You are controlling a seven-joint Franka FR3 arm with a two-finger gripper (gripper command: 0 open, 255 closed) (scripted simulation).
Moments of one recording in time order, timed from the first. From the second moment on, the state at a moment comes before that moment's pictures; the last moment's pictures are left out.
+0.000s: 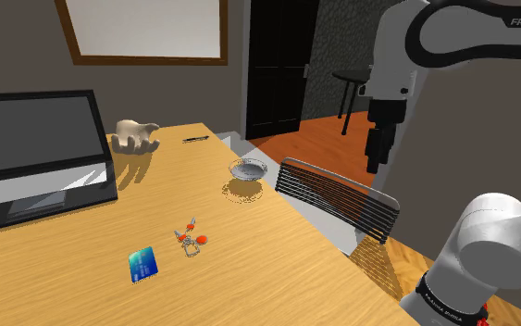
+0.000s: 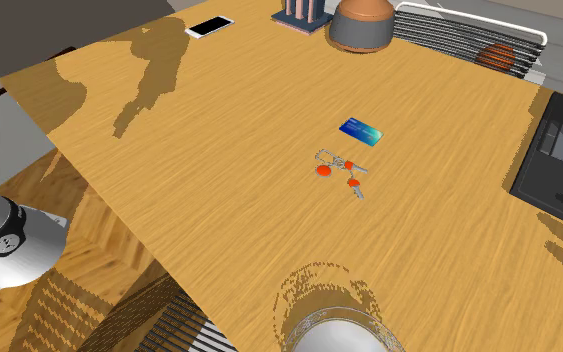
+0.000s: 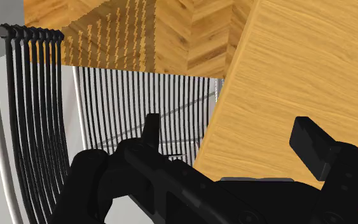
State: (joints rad) arm 0.02 -0.84 0.03 -2.45 0.12 1.43 -0.04
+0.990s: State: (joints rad) arm 0.07 -0.48 0.27 -2.34 0.21 1.75 0.16
